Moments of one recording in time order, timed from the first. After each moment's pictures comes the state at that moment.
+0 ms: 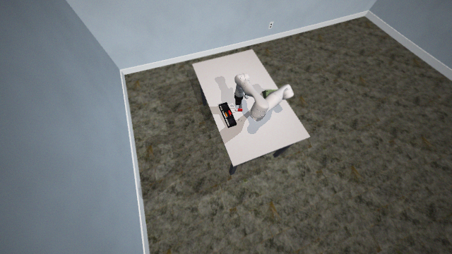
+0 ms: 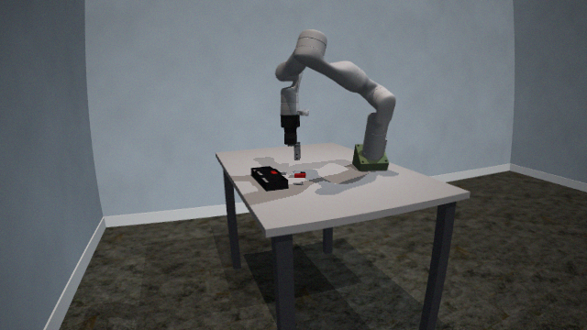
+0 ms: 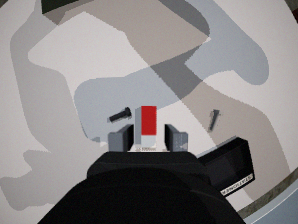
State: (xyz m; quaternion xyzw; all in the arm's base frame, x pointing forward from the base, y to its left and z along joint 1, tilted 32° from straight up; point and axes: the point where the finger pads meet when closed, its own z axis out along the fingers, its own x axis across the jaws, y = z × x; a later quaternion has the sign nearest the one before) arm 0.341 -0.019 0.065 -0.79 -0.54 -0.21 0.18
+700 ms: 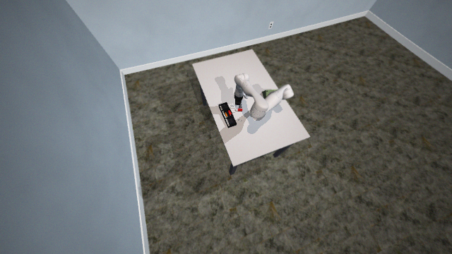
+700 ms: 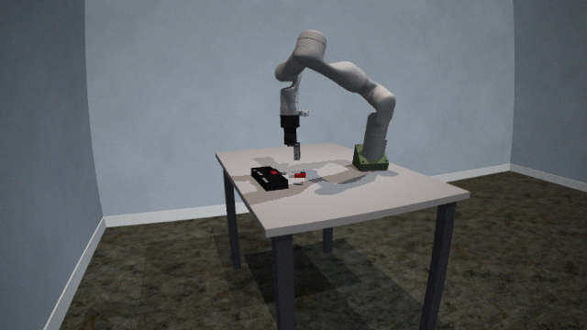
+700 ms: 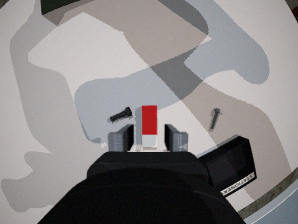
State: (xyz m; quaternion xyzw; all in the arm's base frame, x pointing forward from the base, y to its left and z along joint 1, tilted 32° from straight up) arm 0.342 -0.020 0.064 -0.80 -0.54 -0.20 0.18
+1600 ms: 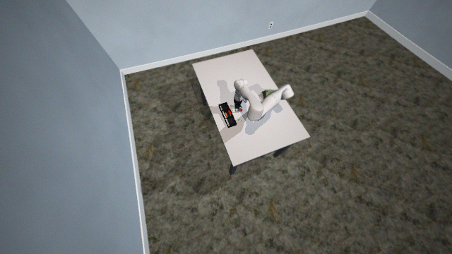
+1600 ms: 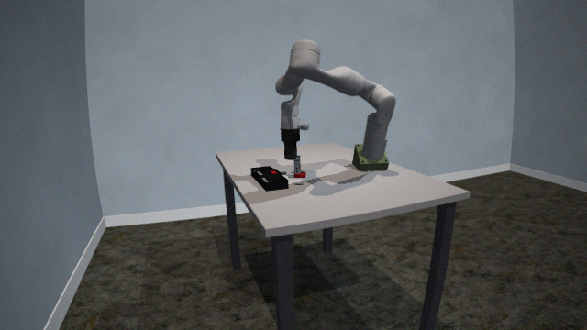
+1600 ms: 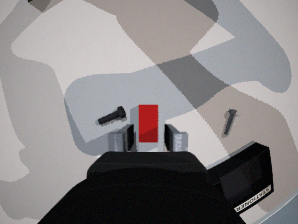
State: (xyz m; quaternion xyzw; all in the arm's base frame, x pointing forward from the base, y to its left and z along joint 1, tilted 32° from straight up) arm 0.350 0.009 0.018 -0.79 -0.54 -0.21 0.18
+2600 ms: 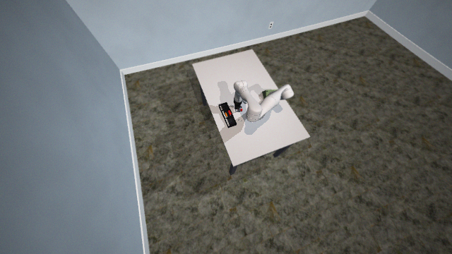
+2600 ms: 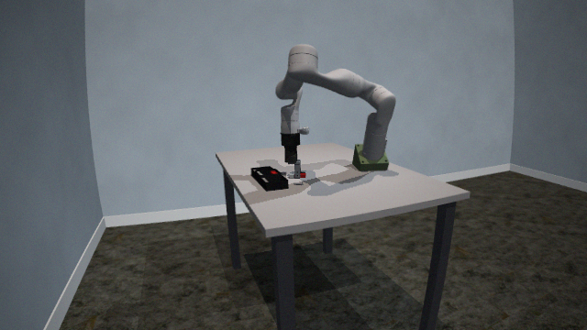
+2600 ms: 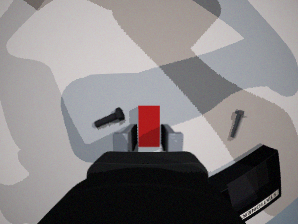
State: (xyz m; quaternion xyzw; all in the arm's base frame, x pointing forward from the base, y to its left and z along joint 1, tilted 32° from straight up) arm 0.350 0.017 0.003 -0.79 -0.54 -0.20 0.18
